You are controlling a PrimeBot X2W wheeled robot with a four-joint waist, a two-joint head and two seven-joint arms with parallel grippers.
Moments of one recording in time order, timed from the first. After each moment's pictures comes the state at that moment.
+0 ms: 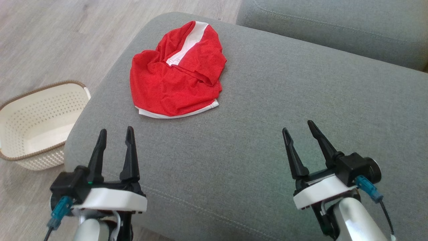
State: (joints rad) left arm 0.01 0.04 -0.15 0.03 -0.28 0.04 -0.26; right arm -0.13 -0.05 0.22 0.29 0.09 0.13 -0.25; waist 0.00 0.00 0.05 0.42
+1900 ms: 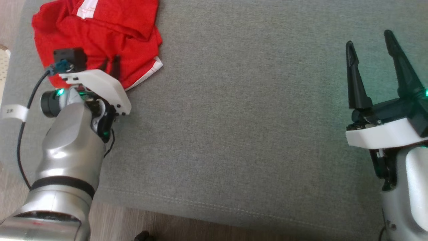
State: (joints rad) left arm -0.87 0.10 -0.23 1.11 -0.34 -0.12 -0.12; right arm -0.28 -0.16 0.05 -0.10 0.01 0.13 -0.08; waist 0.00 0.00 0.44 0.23
